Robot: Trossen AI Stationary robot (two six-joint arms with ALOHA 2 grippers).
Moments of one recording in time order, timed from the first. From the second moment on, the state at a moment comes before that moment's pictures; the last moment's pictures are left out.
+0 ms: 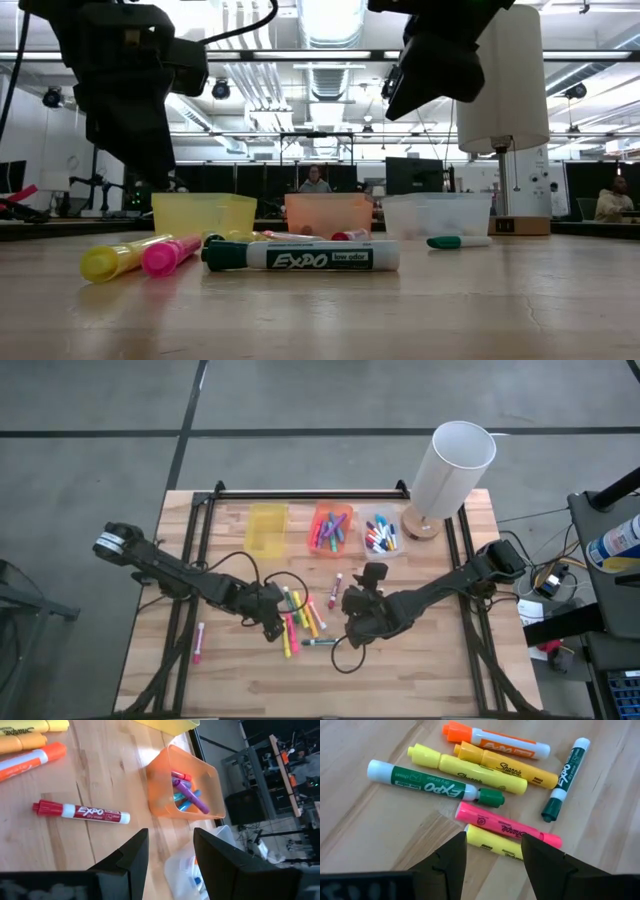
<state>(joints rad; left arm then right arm) -0.36 1.36 0.79 -0.41 -0.16 -0.95 0.41 1.82 1.38 -0.94 0.94 0.42</state>
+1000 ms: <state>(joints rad) -0.23 1.17 0.80 -0.42 -0.16 -0.48 0.14 1.72 1.38 -0.92 0.94 0.15</state>
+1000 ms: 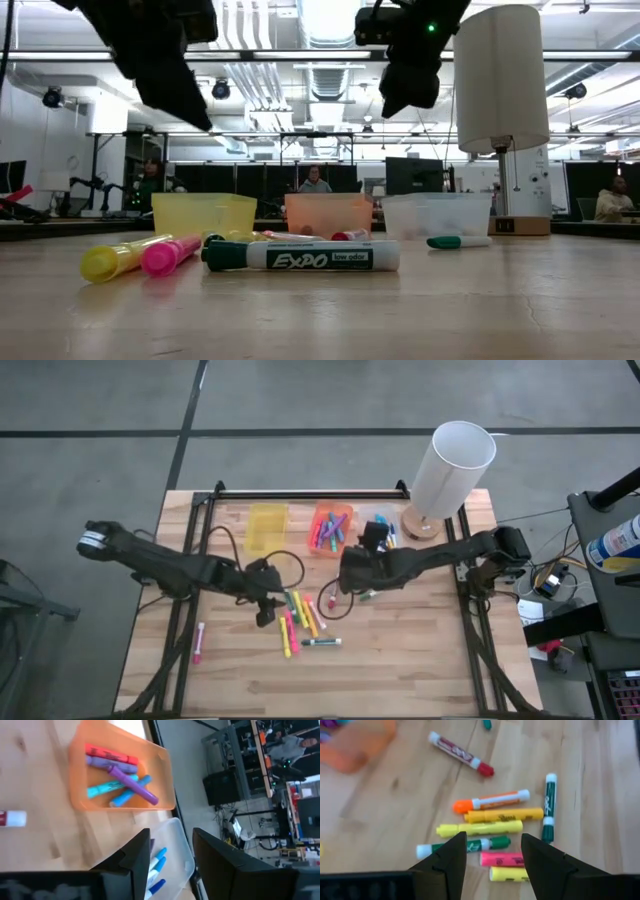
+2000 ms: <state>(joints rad) -0.22 1.16 0.80 -0.42 -0.22 -0.43 0.10 1.70 1.36 -0.72 0.78 -0.17</state>
